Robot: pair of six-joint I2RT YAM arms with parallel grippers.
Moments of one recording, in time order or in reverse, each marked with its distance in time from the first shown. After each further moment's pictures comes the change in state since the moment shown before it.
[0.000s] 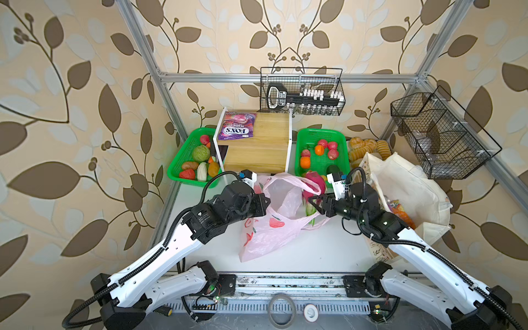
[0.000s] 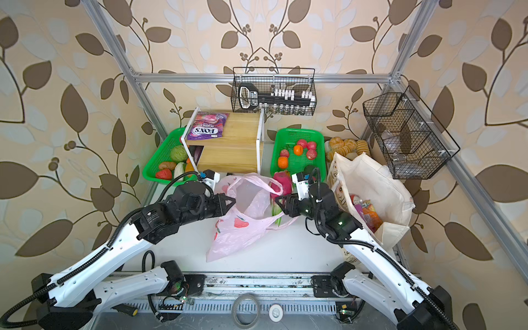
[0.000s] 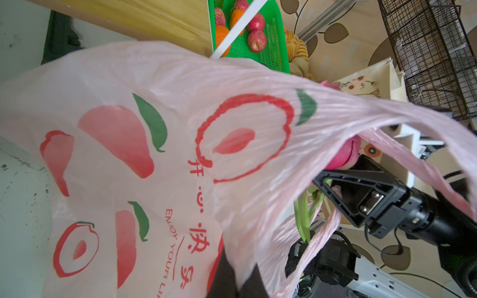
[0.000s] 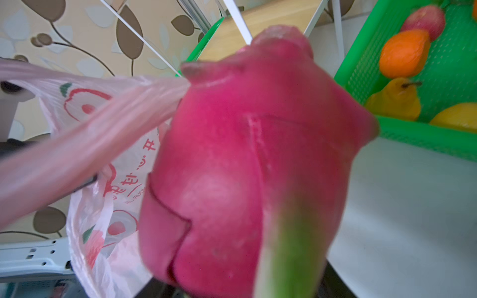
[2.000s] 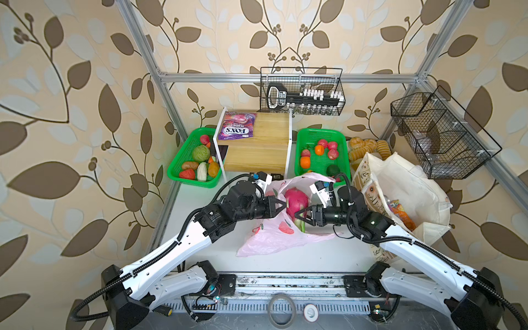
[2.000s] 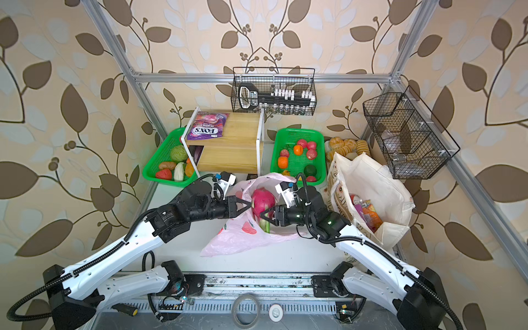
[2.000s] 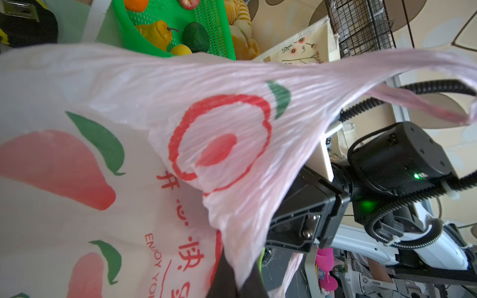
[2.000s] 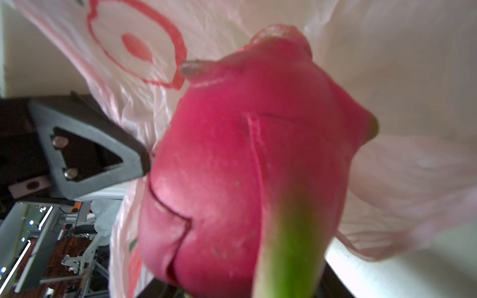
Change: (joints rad) left arm 0.006 0.049 -0.117 0.296 0.309 -0.014; right arm 0.067 0.095 -0.017 0.100 -0.284 0.195
